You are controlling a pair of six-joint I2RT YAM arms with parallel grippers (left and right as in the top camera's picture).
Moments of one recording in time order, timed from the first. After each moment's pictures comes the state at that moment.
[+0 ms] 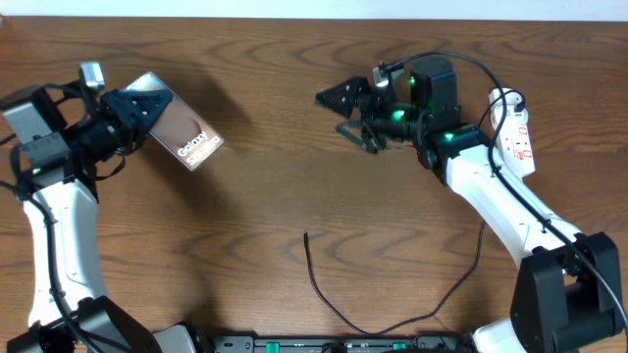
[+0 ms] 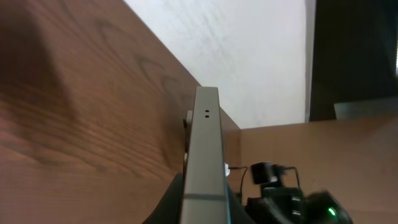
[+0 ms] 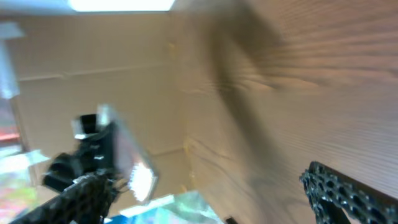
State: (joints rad) left arm 0.45 1.45 1.10 -0.29 1.07 -0.67; right arm 0.33 1.68 1.17 -0.11 -0.80 1.09
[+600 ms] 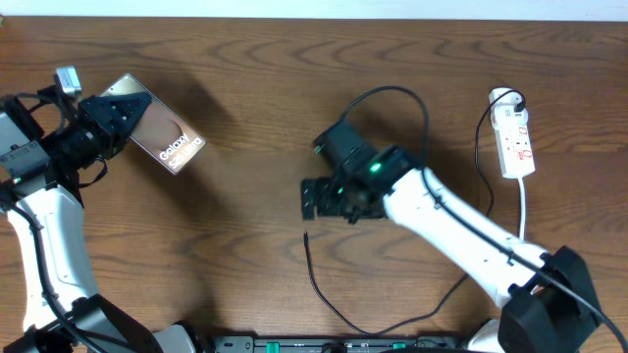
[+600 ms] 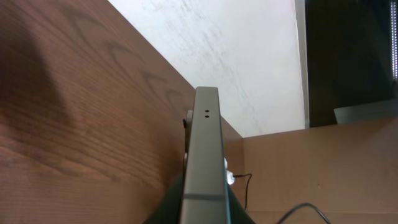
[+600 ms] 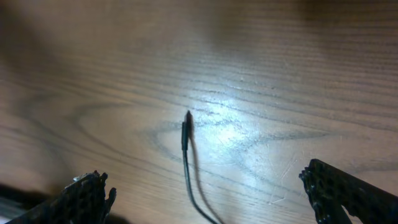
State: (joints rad) left arm 0.55 1.45 1.10 -0.29 1.13 -0.61; right arm 0.75 1.68 1.30 -0.91 -0.15 0.70
